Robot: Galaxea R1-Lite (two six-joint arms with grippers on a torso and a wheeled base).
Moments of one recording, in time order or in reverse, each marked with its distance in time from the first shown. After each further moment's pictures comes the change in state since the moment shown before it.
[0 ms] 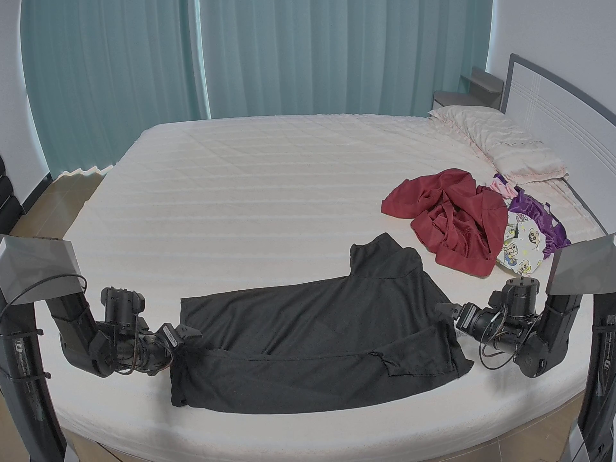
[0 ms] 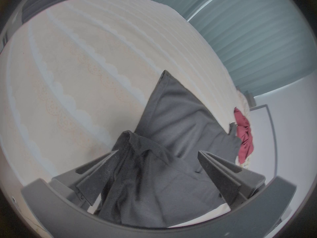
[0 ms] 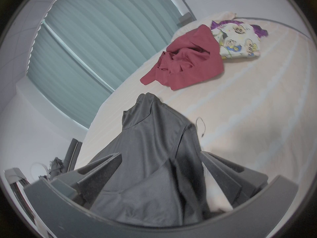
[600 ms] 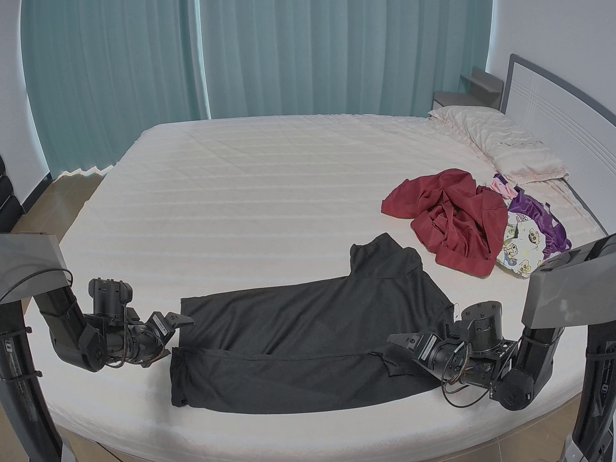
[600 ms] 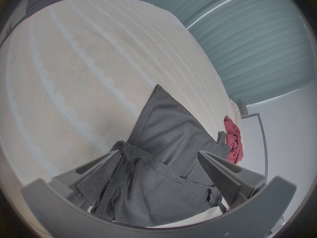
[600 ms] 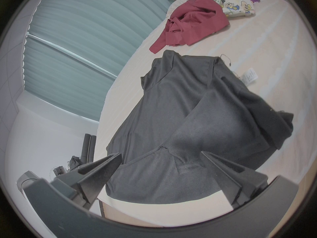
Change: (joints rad) left arm 0.041 -0.060 0.002 -0.006 -0.051 -0.038; right arm 0.332 -0.075 0.100 0.052 -0.117 0.315
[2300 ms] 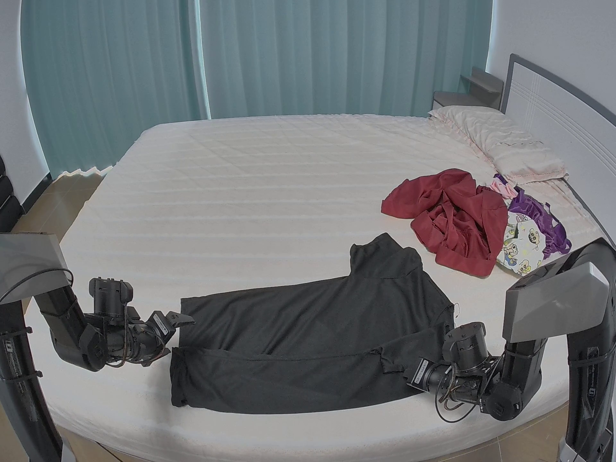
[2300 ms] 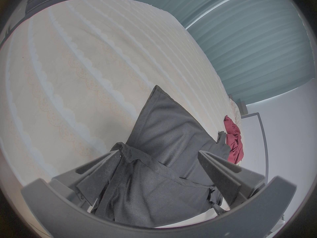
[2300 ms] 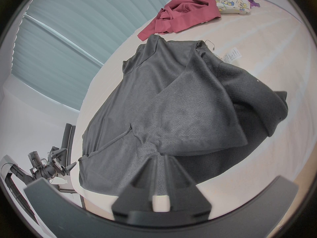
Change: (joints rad) left arm -0.002 0.001 -0.005 -0.001 0.005 0.007; right arm 0.044 0.101 0.007 0.053 -0.092 -0.074
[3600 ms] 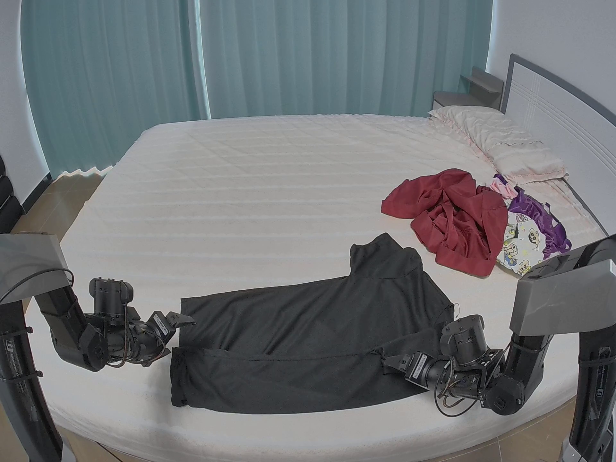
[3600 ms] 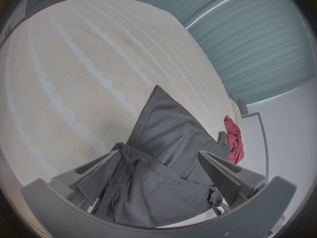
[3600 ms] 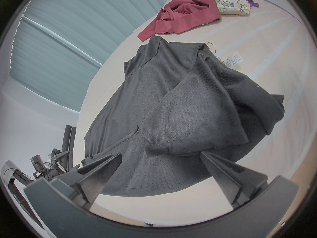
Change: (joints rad) left arm 0.000 0.004 -0.002 0.000 0.001 0.001; right arm 0.017 -0.068 -0.041 0.123 -0.008 0.035
